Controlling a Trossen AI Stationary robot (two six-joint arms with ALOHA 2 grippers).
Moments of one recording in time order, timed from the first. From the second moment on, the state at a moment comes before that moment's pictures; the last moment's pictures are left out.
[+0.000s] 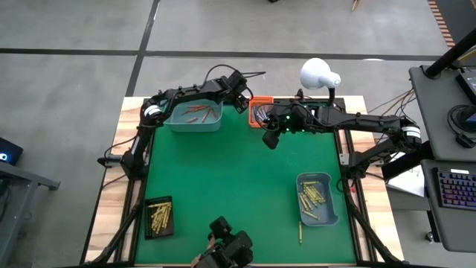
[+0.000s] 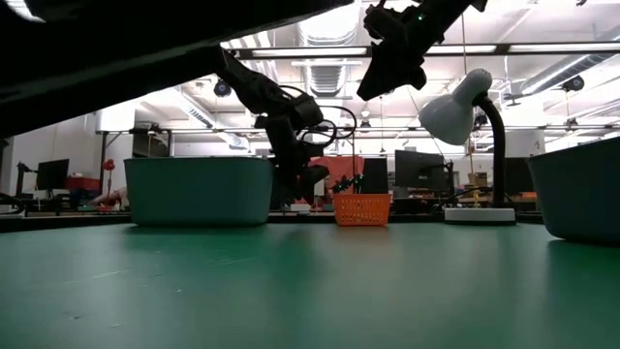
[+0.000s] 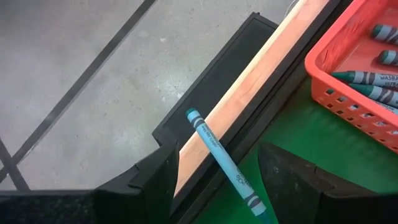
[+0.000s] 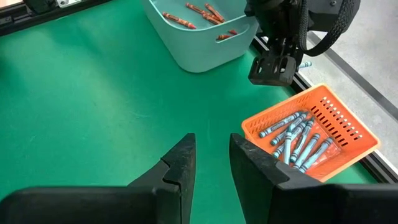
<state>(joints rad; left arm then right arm) 0.64 2.24 1.76 -0.45 -0.25 0.09 -0.26 1.39 1.17 -0.48 0.13 0.17</state>
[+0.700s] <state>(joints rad) 0.64 2.24 1.75 -0.45 -0.25 0.09 -0.26 1.39 1.17 -0.48 0.13 0.17</state>
